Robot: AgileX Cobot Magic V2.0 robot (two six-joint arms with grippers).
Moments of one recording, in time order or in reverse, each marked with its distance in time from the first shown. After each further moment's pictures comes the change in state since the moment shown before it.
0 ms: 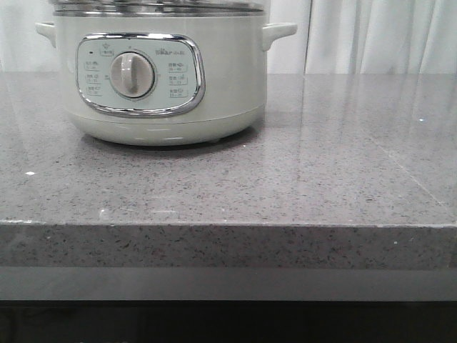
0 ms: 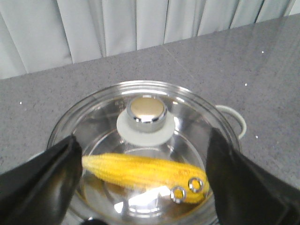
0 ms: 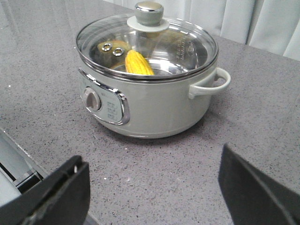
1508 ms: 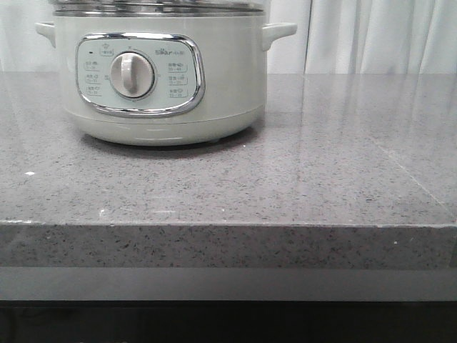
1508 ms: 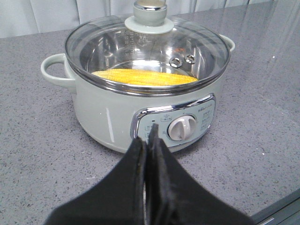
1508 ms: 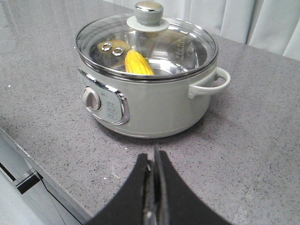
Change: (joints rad) left arm 0.000 -0.547 0.611 -0.007 -0.121 0.000; right arm 0.000 0.000 0.000 0.000 0.000 0.000
